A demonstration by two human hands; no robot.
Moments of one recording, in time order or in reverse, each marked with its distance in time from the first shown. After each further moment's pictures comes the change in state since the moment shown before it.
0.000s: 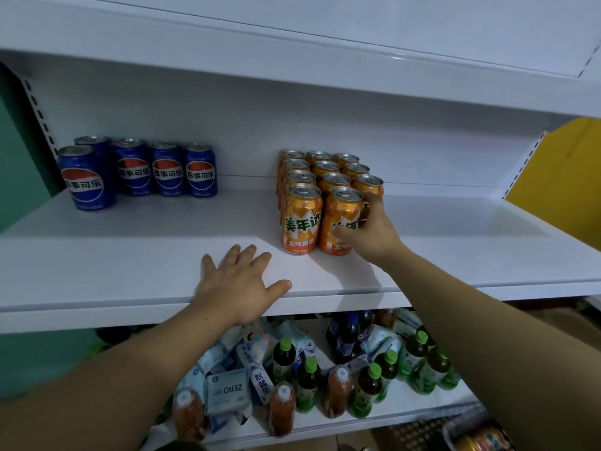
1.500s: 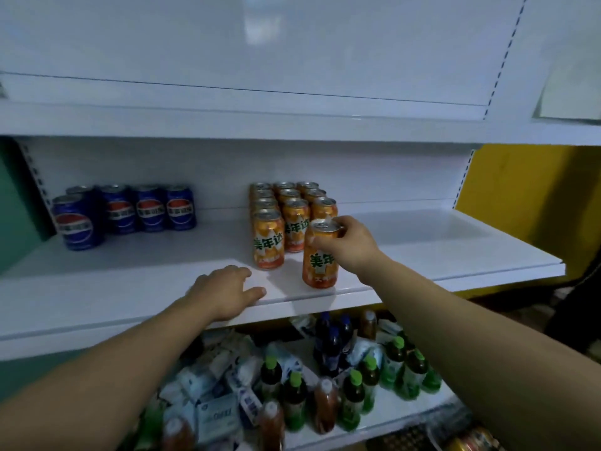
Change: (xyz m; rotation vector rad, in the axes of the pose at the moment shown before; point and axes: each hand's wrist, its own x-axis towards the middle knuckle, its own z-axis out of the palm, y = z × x) left_hand -0.011 0.018 -0.033 -0.174 -0.011 0.053; right_hand -0.066 -0.036 -0.056 0.185 -0.022 0.077
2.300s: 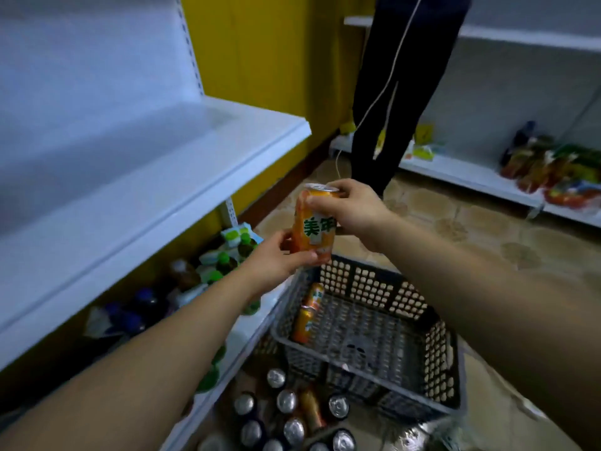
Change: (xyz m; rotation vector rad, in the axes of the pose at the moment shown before) left_hand 0.038 0.408 0.203 -0.837 -0.755 0.509; right_hand -0.112 0.230 -0.280 0.115 0.603 0.462
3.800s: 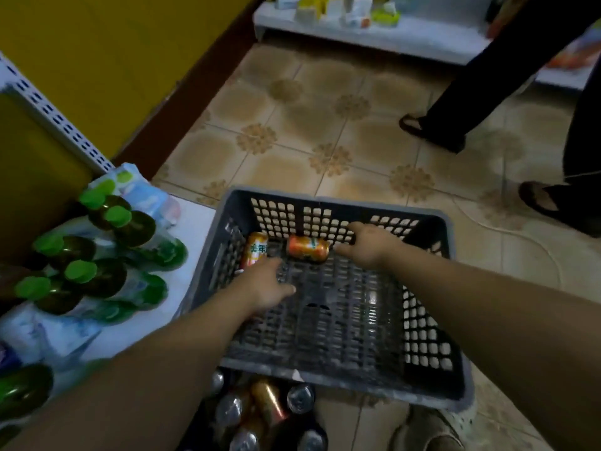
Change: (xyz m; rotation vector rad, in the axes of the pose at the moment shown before) left_hand 0.222 -0.217 0.163 0.737 -0.441 -0.277; right_hand 0.124 0.347 -0.089 -0.848 -0.256 0.521
